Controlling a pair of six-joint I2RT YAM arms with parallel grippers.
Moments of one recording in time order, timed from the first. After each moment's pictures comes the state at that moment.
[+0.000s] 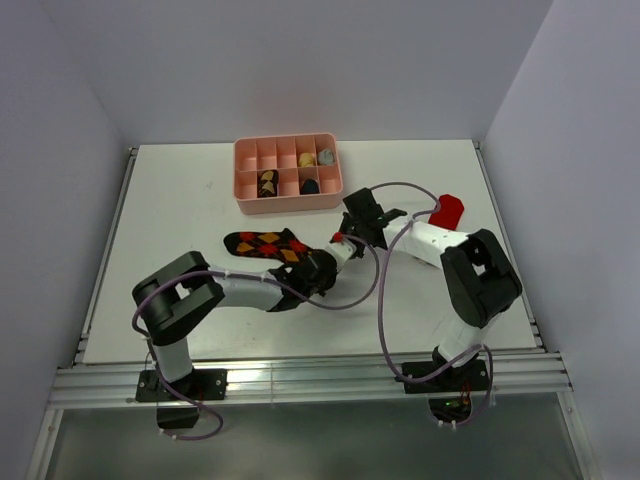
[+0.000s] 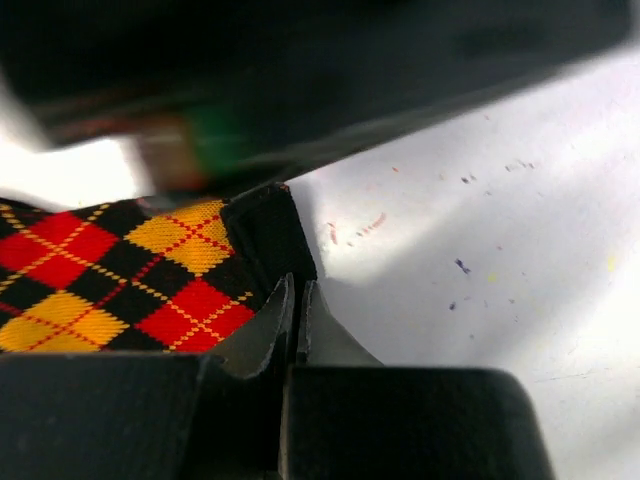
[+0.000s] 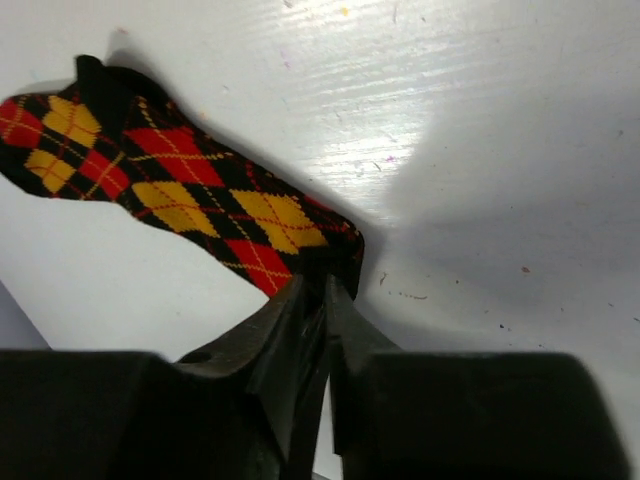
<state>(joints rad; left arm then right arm) -1.05 1.81 0.87 0.27 -0.39 -0.07 0.54 1.72 1.05 -0.34 -0.13 0.92</state>
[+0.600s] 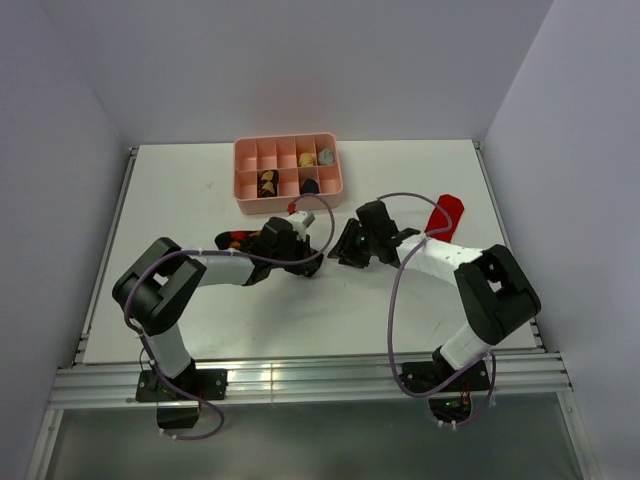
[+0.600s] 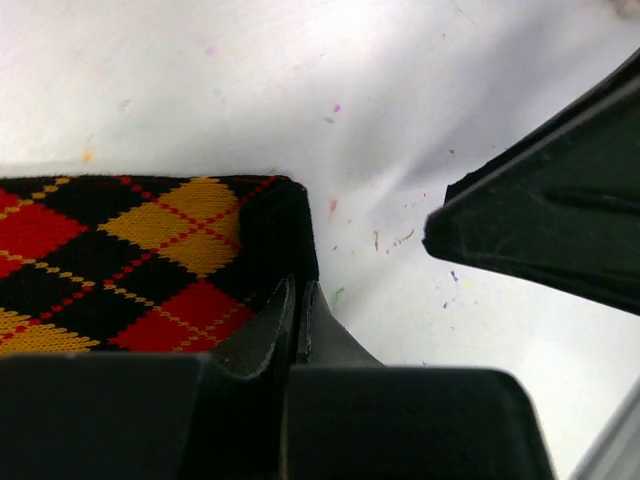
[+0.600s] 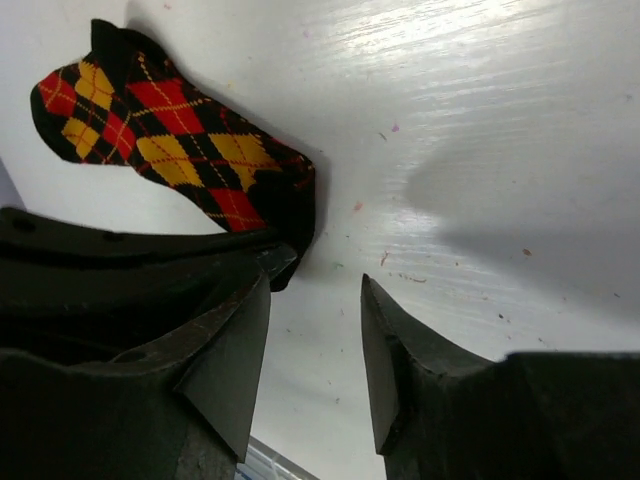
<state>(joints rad) -0.70 1.77 0.82 0.29 0.19 -0.39 0.52 1.57 0.85 -0.13 -0.16 0.94</state>
